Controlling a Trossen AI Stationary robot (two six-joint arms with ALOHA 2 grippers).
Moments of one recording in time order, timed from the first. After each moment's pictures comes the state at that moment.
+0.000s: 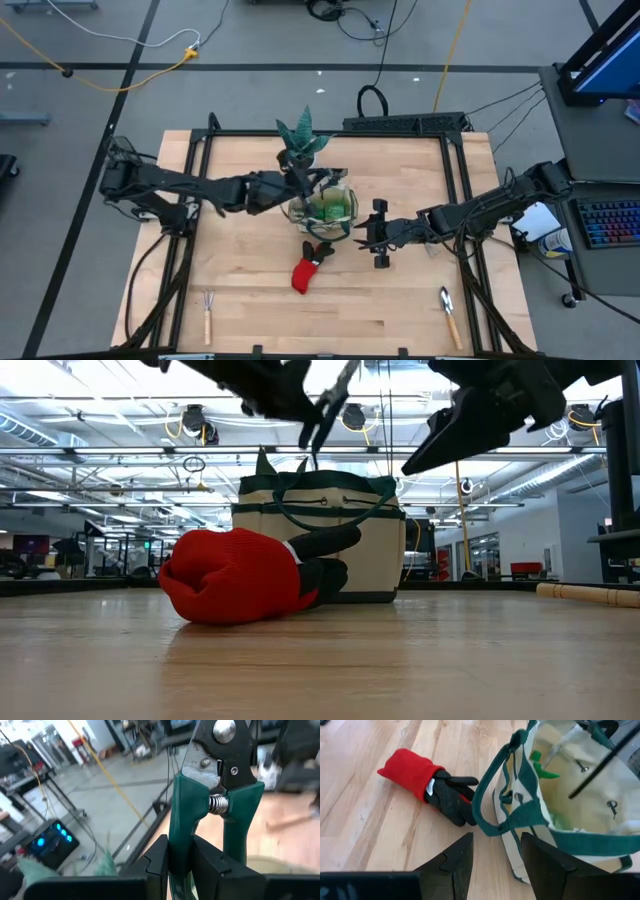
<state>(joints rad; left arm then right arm) -0.02 1.47 0.99 0.24 -0.57 0.22 0.29 1.30 0.72 -0.04 0.34 0.01</state>
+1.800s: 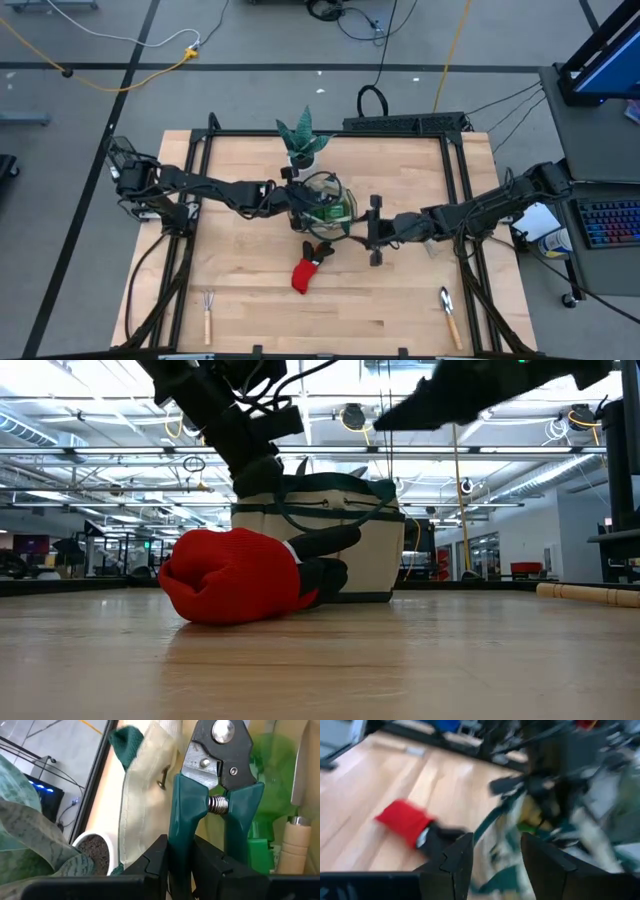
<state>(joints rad) 0.01 1.61 0.99 -0.17 -0.48 0.21 0.27 1.30 0.68 0.28 0.36 -0.16</state>
